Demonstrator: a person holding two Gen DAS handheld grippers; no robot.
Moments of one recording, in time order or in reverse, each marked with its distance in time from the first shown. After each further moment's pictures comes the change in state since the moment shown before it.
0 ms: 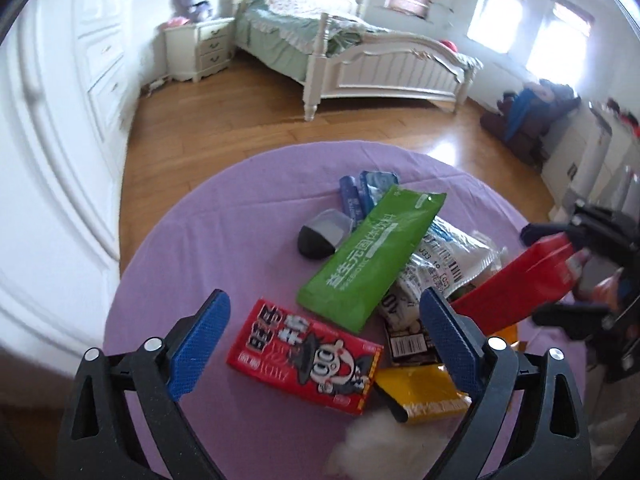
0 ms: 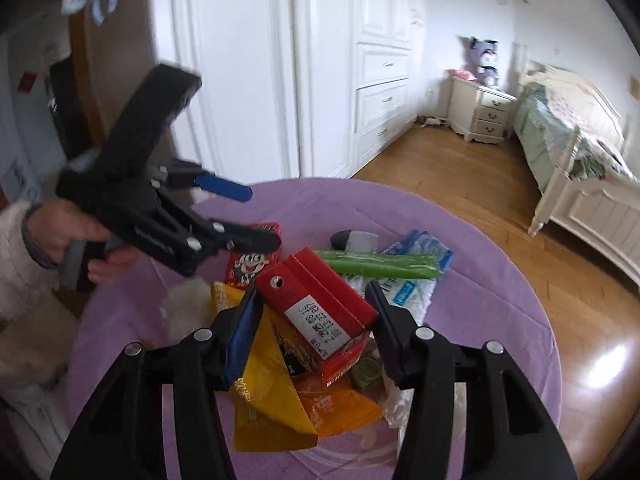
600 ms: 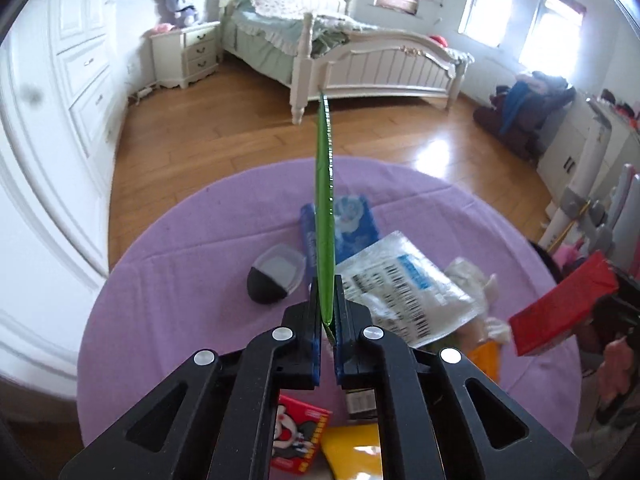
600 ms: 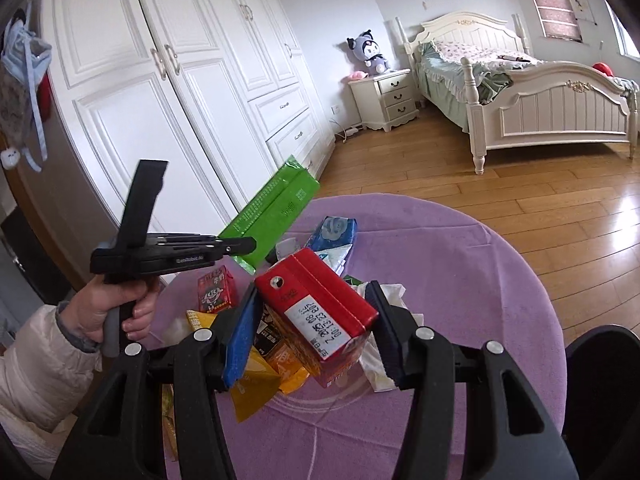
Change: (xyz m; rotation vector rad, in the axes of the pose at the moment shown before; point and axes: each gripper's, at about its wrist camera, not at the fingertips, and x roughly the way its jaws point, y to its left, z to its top) left arm 0.007 -0.027 0.032 -0.036 -0.040 -0.047; right arm -0.056 -0.050 -0.054 0.365 -0.160 -0.061
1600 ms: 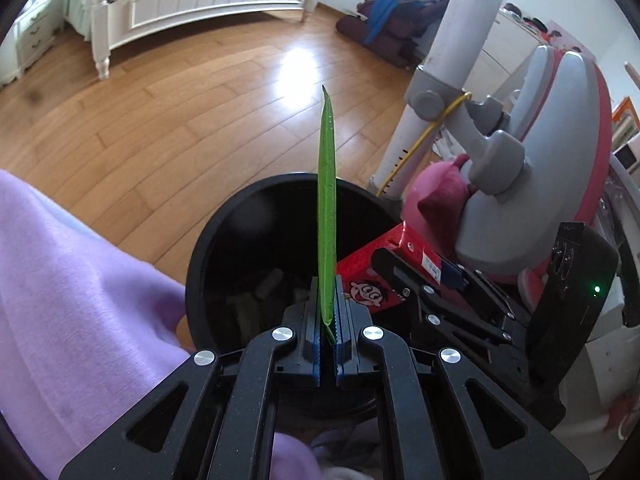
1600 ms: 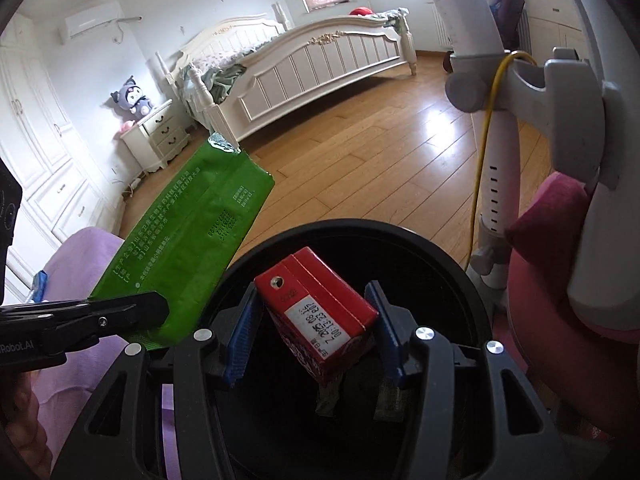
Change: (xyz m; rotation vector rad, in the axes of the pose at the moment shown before) left arm 0.197 -0.395 -0.030 0.209 0.328 -0.398; right arm -0.105 -0.277 -0.123 0.471 -0.065 -0.634
